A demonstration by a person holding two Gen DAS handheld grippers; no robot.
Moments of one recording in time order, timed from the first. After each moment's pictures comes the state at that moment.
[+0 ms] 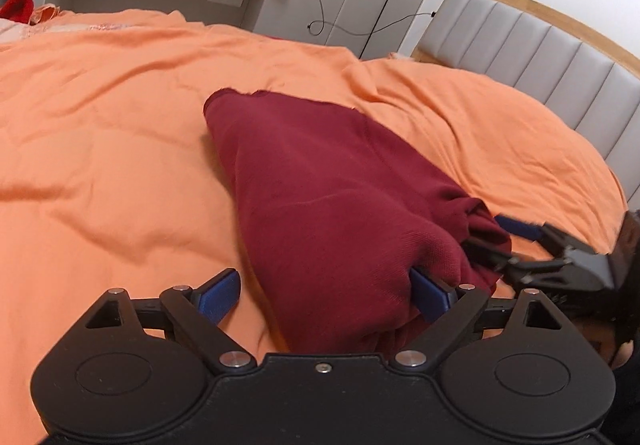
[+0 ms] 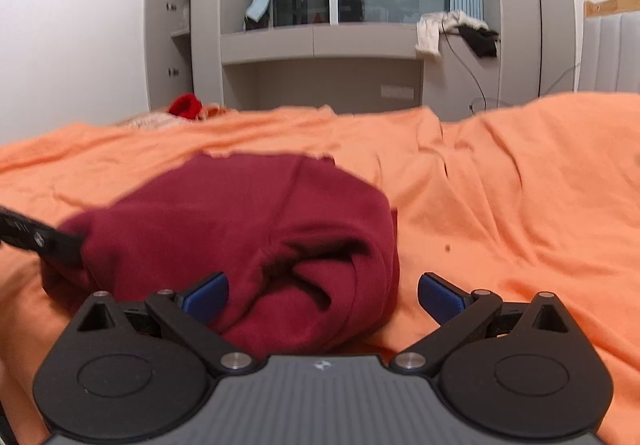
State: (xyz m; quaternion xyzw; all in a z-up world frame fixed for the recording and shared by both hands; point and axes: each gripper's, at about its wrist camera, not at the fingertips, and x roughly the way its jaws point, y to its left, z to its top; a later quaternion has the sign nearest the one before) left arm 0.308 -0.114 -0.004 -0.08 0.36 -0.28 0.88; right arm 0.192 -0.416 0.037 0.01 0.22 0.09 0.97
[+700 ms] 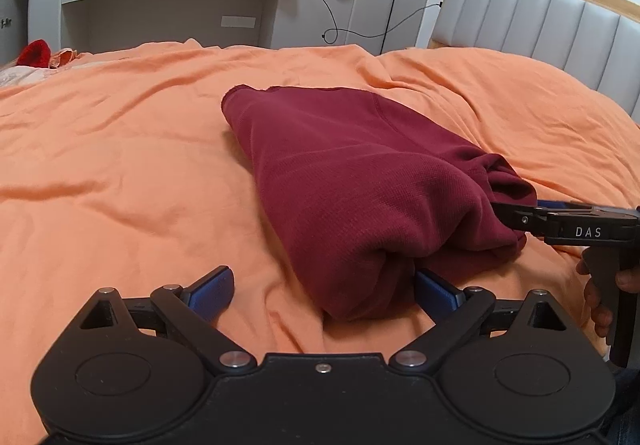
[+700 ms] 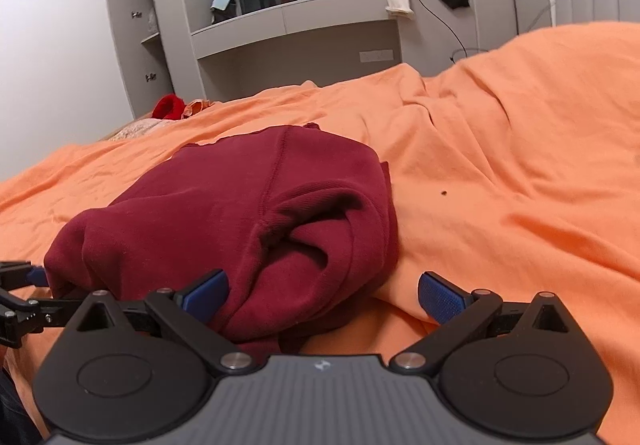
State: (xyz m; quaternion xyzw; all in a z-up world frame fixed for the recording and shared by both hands) left arm 0.268 -0.119 -0.018 -0.01 0.33 -0.23 0.92; right arm 0.194 -0.427 0.025 0.09 0.28 0.07 0.95
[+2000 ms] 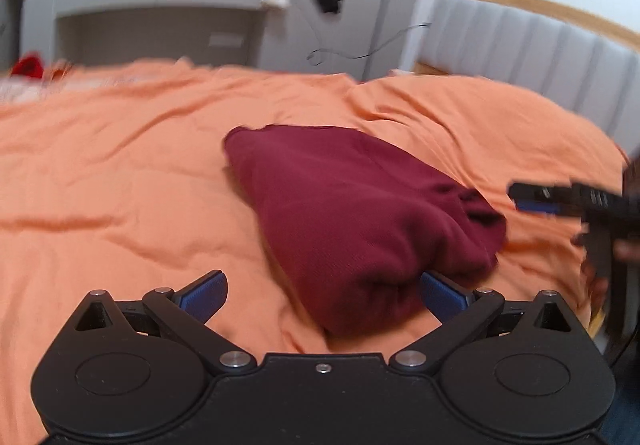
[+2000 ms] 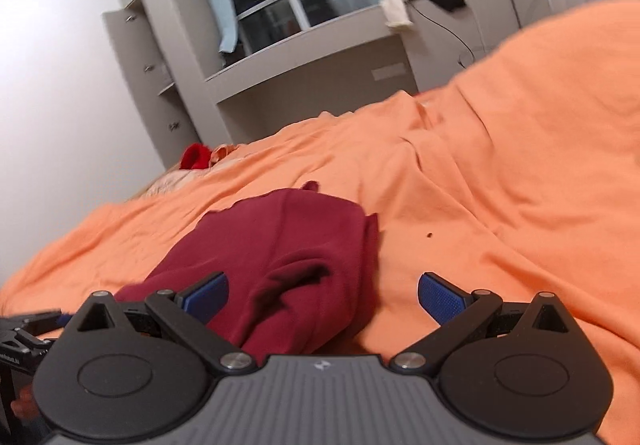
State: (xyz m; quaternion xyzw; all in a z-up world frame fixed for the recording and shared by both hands) left arm 0.266 -0.098 0.017 -0.04 0.32 -0.25 0.91; right arm 0.188 -0.486 0.056 0.19 0.24 0.12 0.95
